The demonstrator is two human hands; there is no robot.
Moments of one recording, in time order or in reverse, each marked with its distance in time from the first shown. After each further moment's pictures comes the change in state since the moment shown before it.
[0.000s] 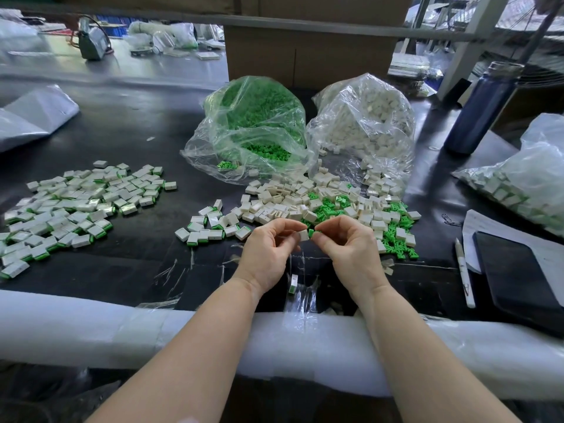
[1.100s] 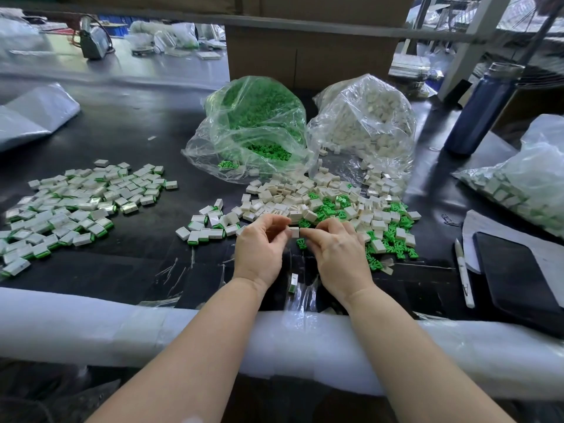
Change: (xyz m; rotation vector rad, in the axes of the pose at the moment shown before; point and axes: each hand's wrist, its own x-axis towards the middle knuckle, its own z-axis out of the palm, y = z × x) left_hand 0.002 -0.002 0.001 0.118 0.238 -0.026; right_hand 0.003 0.013 0.013 -0.870 -0.096 -0.222
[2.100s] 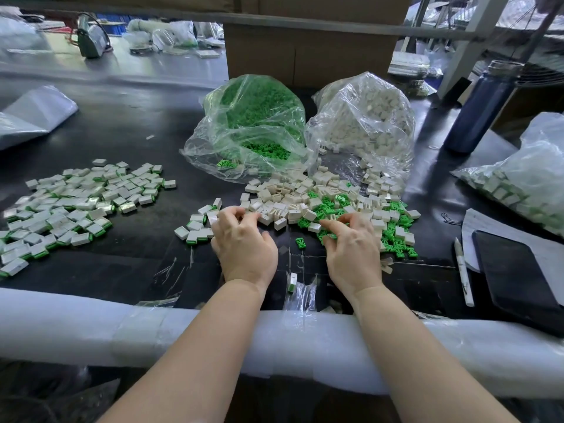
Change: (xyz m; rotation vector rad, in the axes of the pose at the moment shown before) left_hand -0.001 -0.002 -0.004 0.582 0.258 0.001; right_hand 0.000 0.008 -0.008 0.052 0.084 0.190
